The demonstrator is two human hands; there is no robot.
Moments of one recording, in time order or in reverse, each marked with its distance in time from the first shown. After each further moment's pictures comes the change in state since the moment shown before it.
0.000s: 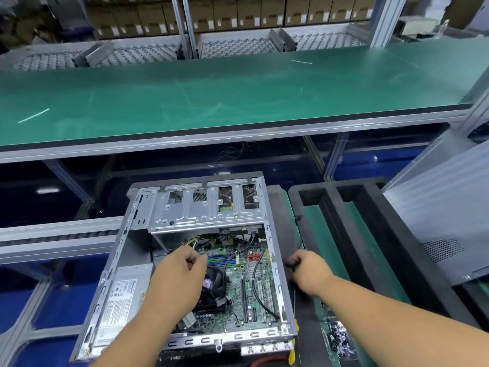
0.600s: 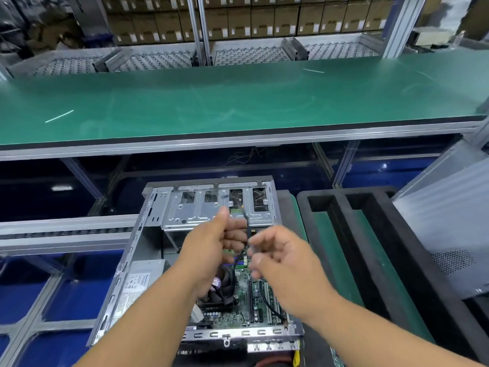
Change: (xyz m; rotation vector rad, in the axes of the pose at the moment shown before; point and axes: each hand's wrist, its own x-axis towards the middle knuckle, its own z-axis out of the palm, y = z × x) left_hand 0.011 0.071 -0.011 -0.870 -0.298 -0.166; right_hand -0.144 -0.133 -0.036 0.765 -0.066 -0.517
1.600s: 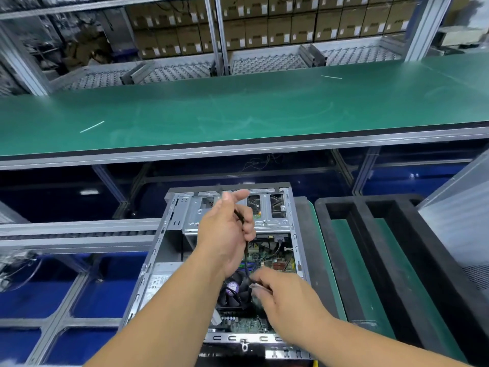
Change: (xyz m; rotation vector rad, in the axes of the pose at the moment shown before) left_hand 0.010 0.030 0.010 -0.378 0.061 0.178; right_hand -0.002 0.050 0.014 -0.813 -0.202 -0.156
